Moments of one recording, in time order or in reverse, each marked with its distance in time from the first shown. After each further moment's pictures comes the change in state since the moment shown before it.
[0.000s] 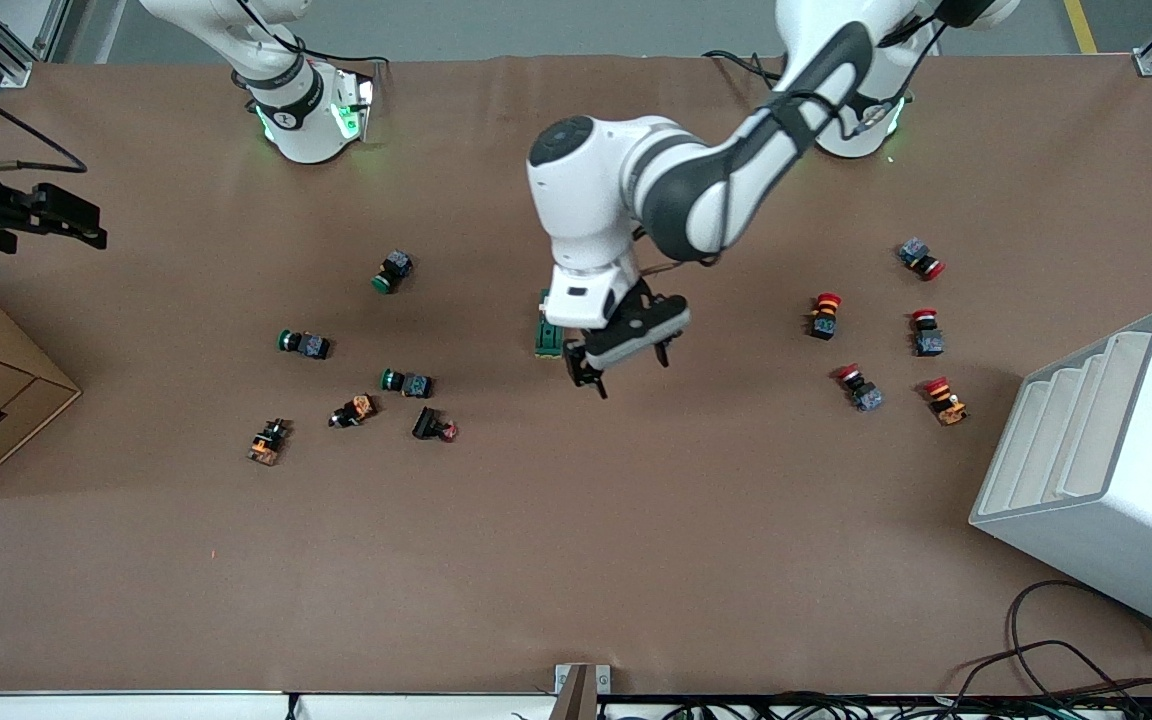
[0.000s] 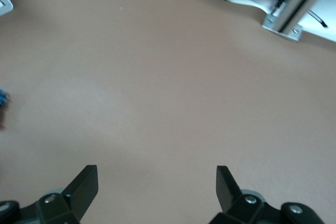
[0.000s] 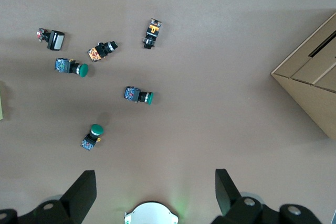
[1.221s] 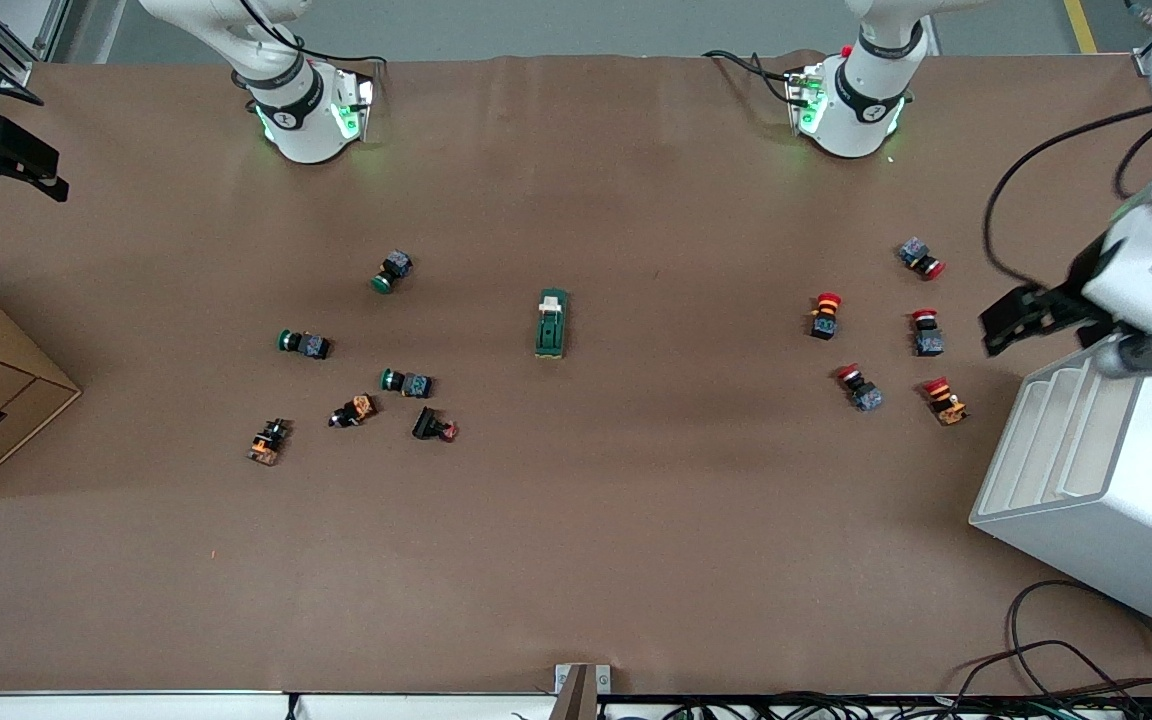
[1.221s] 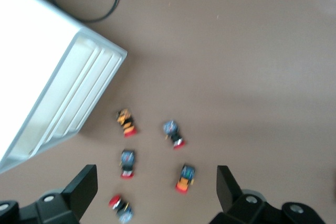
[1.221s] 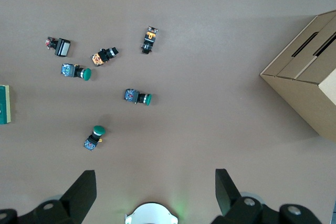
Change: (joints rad) left arm 0.548 -0.433 0.193 0.020 -0.670 -0.385 1.389; right arm 0.007 -0.097 -0.024 -0.018 0.001 -0.009 -0.002
